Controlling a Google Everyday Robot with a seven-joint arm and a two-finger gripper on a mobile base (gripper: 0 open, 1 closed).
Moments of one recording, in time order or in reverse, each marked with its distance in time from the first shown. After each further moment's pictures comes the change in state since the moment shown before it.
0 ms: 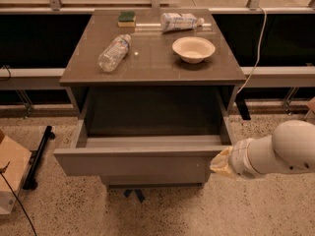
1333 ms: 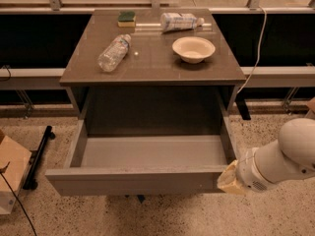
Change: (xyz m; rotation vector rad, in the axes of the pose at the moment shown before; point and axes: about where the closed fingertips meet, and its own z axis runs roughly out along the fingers) arm 0.024 0.046 -0.022 -0.169 0.104 0.015
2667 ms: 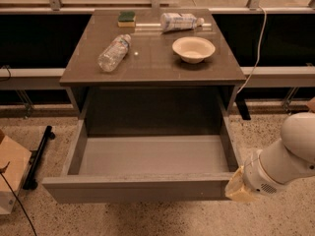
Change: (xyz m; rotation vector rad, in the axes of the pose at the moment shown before) arm 0.017 0.017 -0.012 -0.093 0.082 -0.001
